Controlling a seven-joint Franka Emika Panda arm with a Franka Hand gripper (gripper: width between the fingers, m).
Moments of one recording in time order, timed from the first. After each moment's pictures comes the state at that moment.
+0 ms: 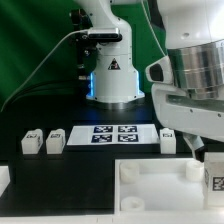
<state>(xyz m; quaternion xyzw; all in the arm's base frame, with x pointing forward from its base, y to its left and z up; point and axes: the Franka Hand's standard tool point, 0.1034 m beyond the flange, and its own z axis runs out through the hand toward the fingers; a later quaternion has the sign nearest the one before) 0.630 0.123 0.080 -0.90 0.43 0.02 0.10</state>
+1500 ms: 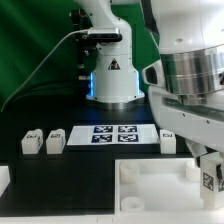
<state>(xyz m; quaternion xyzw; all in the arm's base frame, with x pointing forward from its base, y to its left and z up) 0.630 0.116 0.073 -0.80 0.59 0.04 0.09</state>
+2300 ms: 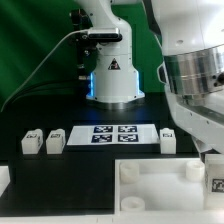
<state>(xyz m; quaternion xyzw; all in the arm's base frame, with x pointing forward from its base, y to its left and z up) 0.633 0.124 0.075 -0.82 0.56 0.03 0.10</state>
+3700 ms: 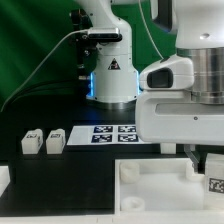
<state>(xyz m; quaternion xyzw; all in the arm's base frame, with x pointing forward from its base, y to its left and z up) 0.637 0.115 0.075 -0.96 0.28 0.01 0.05</state>
